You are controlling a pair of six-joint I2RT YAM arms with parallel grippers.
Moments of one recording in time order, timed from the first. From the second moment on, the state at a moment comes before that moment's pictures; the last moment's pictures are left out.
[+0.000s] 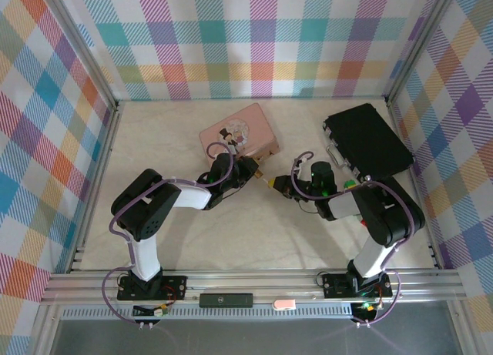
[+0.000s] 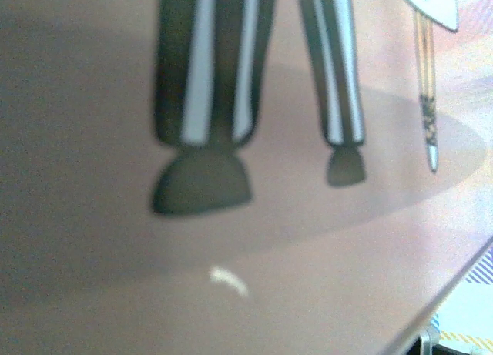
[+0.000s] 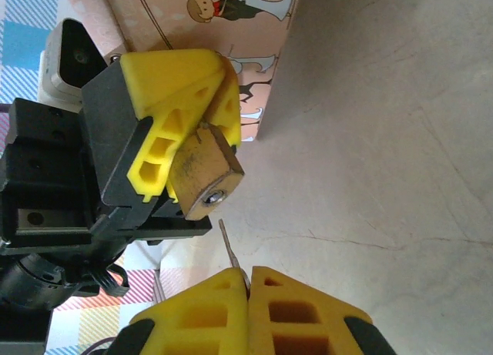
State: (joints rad) left arm -0.65 1.87 0.84 0.65 0.10 -1.26; right arm 0.41 1.71 0.49 0.81 -0.71 1.00
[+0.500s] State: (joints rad) left arm -0.65 1.87 0.83 0.67 0.09 -1.27; right arm 0.41 1.74 0.50 0.90 -0.71 1.06
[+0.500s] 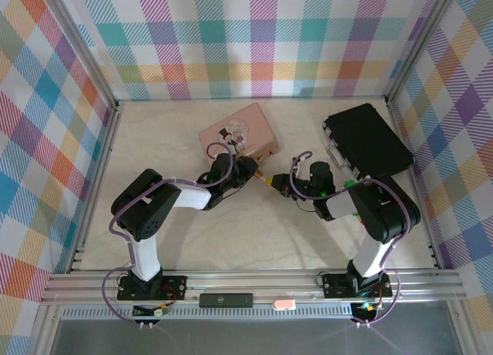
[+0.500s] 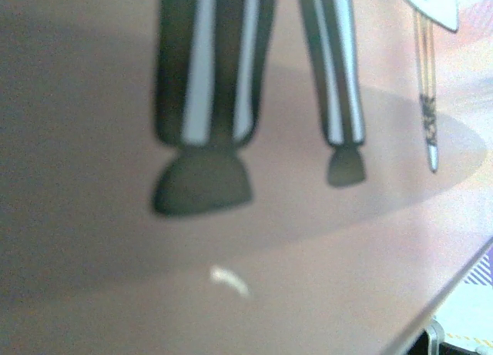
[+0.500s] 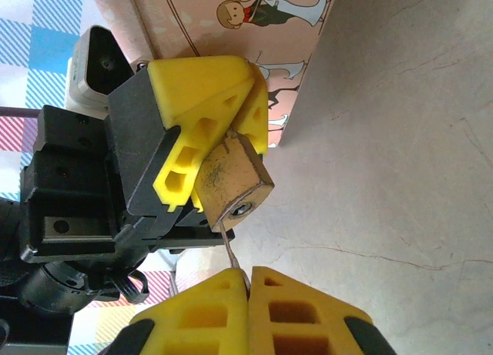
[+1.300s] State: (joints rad) left arm -0.65 1.87 0.82 0.72 0.07 -1.31; right arm 0.41 1.84 0.50 1.08 -0.73 1.20
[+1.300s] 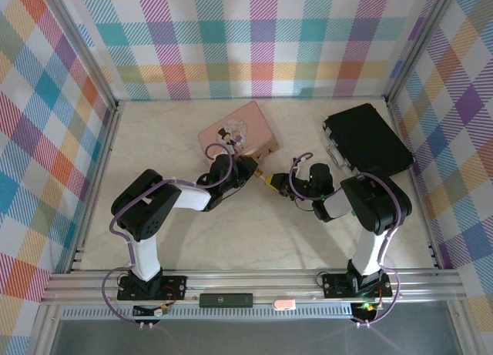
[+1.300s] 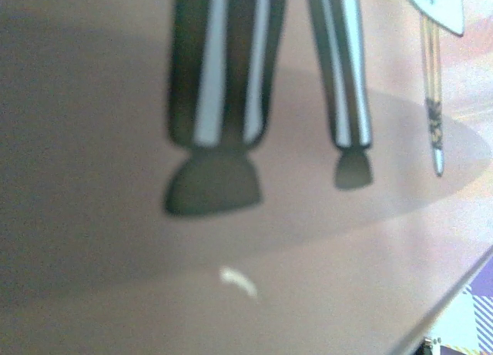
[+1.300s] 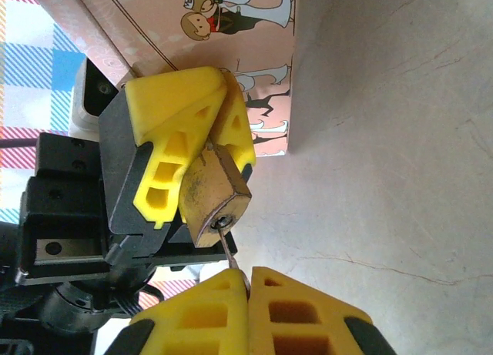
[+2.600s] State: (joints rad) left arm -0.66 1.86 0.79 0.76 0.07 -1.35; right arm 0.40 1.86 0.50 1.17 -0.79 1.44
